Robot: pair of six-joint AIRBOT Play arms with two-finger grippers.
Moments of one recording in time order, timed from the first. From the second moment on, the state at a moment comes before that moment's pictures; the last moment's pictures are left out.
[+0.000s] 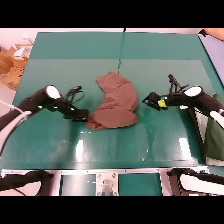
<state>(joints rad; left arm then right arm) -0.22 -1.39 0.93 1.02 -1.13 -1.36 -0.04 -1.38 0.87 -0.75 0.86 1.33</state>
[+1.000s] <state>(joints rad) 0.17 -1.34 0.94 1.33 -1.22 -1.35 0.13 -1.83 1.29 -0.39 0.87 1.24</state>
